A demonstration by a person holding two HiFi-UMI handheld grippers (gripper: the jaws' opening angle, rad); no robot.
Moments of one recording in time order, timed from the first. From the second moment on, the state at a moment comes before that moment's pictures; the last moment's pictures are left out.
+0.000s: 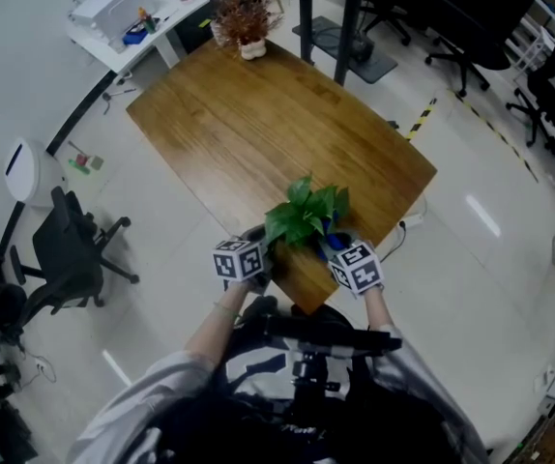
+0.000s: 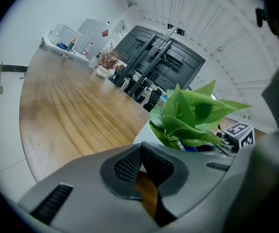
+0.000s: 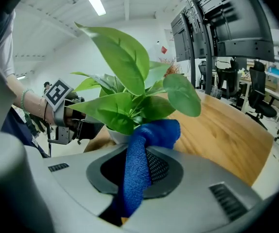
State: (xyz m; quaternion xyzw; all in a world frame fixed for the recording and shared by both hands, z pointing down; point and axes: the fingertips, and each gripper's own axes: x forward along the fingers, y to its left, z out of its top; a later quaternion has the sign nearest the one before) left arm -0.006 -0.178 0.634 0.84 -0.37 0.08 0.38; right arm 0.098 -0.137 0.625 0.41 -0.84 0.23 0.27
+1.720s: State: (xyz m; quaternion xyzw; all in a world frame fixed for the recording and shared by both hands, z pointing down) left arm 0.015 -0.167 0.634 0.87 -0.32 0.09 0.37; right arm 0.093 -0.143 0.622 0.42 -0.83 0.25 0.26
